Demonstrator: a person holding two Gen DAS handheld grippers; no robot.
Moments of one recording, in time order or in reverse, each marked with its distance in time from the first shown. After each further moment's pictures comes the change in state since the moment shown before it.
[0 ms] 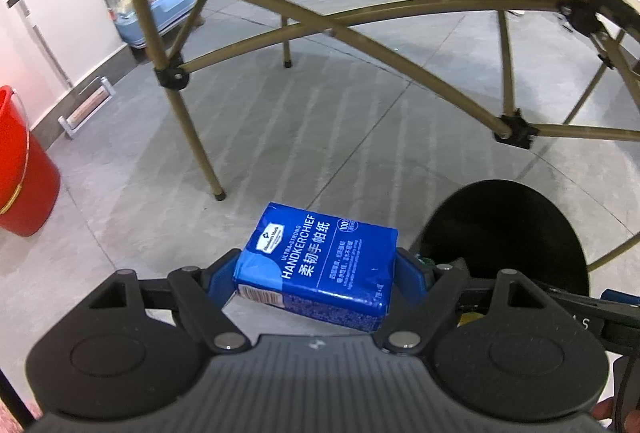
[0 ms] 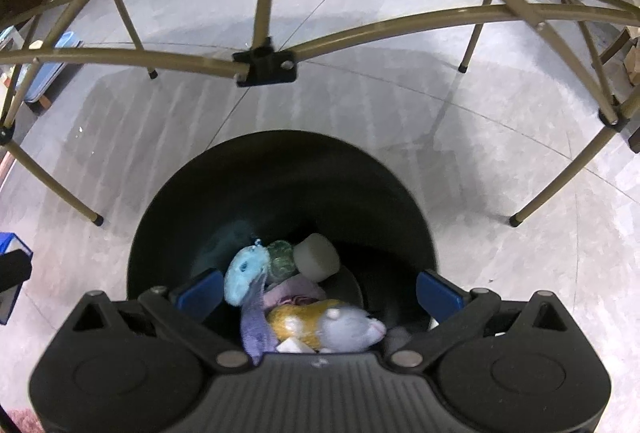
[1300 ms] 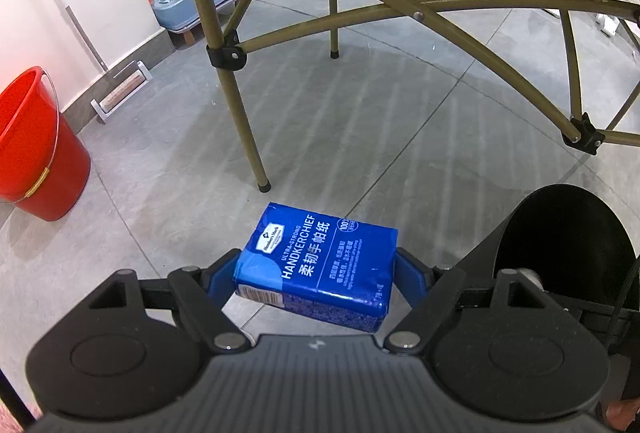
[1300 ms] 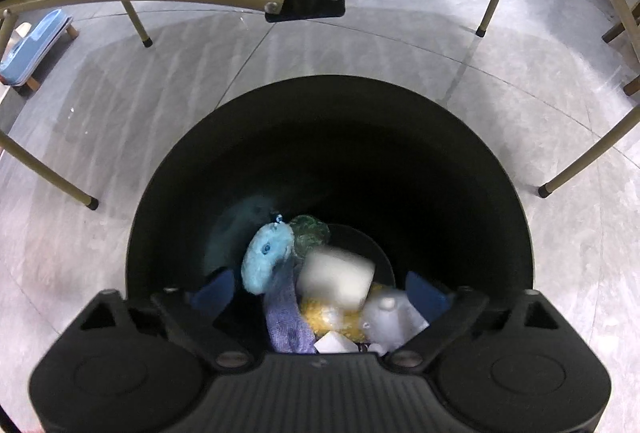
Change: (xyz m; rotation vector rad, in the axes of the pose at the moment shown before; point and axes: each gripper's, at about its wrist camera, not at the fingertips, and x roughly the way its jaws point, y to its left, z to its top) left arm 0.022 0.041 -0.001 -0.053 0.023 0.103; right arm 0.055 0.042 -0.003 0.024 0.106 -0.005
